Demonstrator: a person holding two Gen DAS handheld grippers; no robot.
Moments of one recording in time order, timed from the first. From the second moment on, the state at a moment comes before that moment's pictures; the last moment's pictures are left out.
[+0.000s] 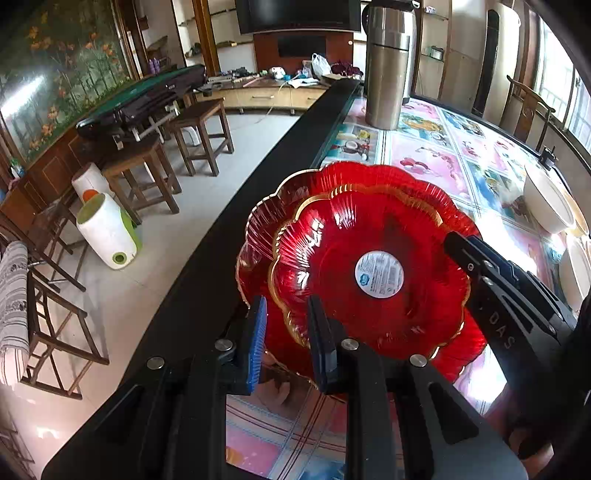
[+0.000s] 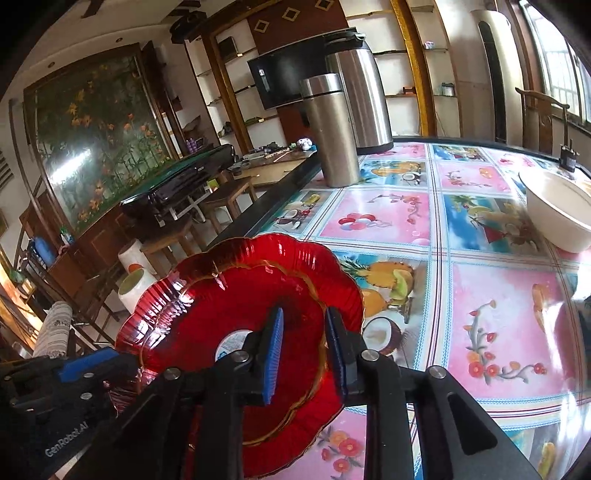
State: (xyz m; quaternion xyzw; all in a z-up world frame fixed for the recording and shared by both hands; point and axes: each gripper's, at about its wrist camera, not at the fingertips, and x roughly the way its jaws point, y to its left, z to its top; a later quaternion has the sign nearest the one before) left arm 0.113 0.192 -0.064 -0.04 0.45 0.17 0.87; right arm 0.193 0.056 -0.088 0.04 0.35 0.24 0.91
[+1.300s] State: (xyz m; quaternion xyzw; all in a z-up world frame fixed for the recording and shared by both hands) left arm 0.070 0.025 -0.027 0.05 0.37 0.00 0.93; right arm 0.108 -0.265 -0.039 0.13 0.14 0.00 0.98
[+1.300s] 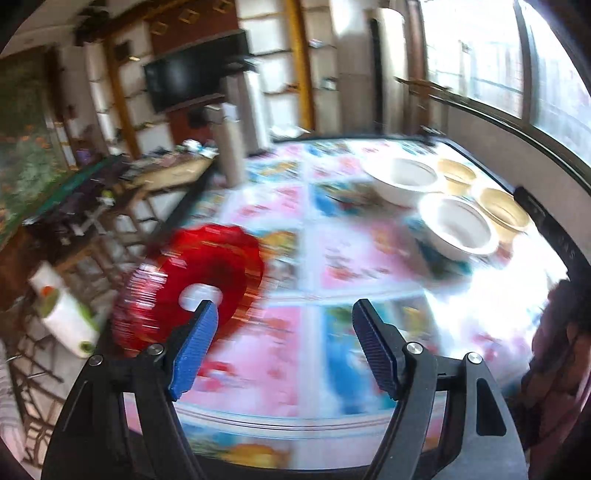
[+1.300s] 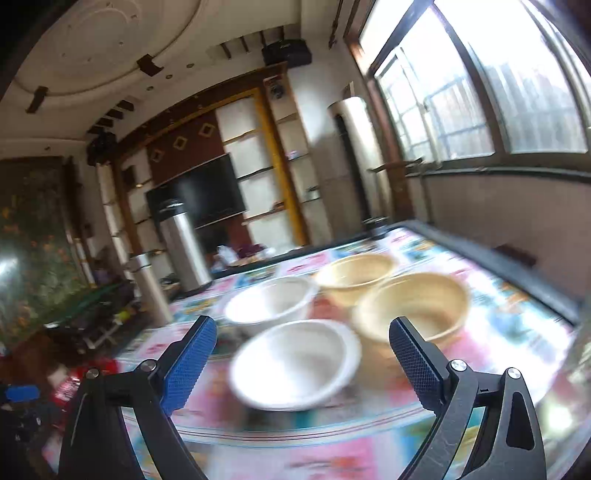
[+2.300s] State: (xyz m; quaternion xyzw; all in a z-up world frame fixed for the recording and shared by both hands) left arm 0.256 -0.087 -0.035 0.00 0.47 -0.14 0.87; right arm 0.131 -0.286 -0.049 0.12 0.15 -0.06 0.98
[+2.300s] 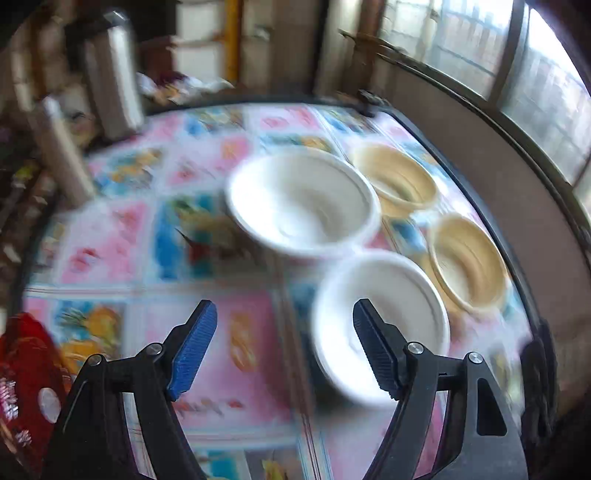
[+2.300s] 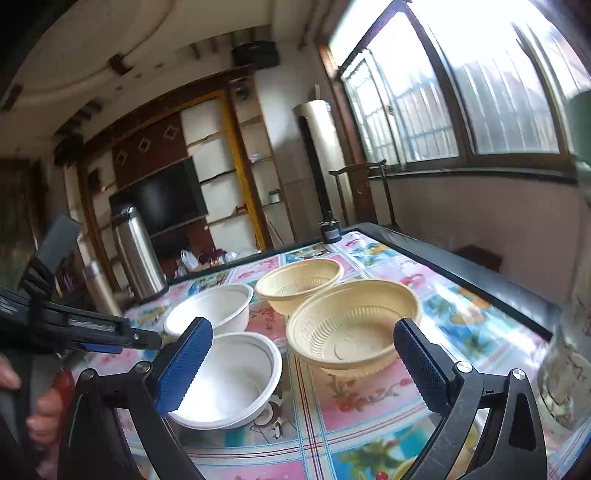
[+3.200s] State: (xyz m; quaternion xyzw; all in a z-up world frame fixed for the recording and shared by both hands) left arm 0.270 -0.075 -0.068 -0.08 0.53 -0.21 0.82; right arm 0.211 -0.320 -0.092 0.38 0.36 0.08 0.85
